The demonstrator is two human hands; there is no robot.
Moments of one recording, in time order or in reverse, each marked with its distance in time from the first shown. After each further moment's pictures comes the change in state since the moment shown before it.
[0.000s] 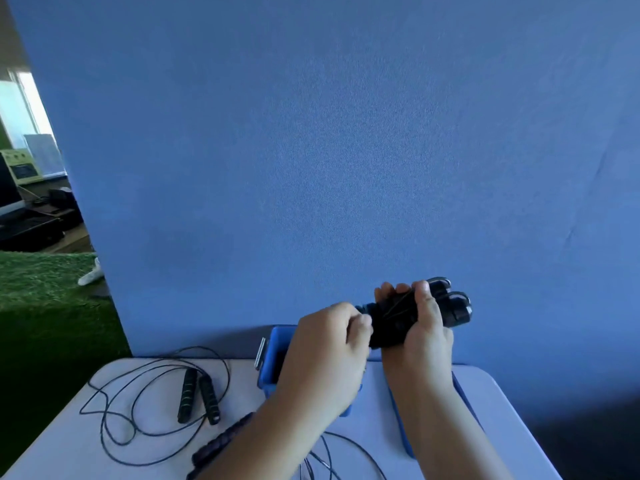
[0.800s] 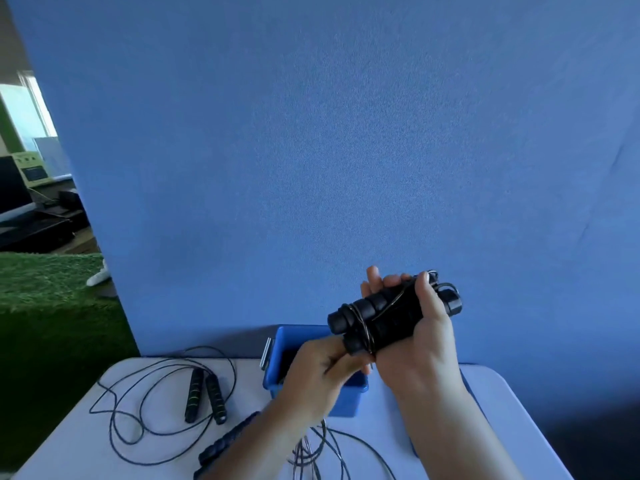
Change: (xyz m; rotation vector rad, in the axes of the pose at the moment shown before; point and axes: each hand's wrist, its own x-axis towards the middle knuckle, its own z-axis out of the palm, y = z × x) left_hand 0.007 -0.078 0.032 -0.374 -0.223 0.057; right_hand 0.001 -0.003 0.014 0.204 -0.204 0.223
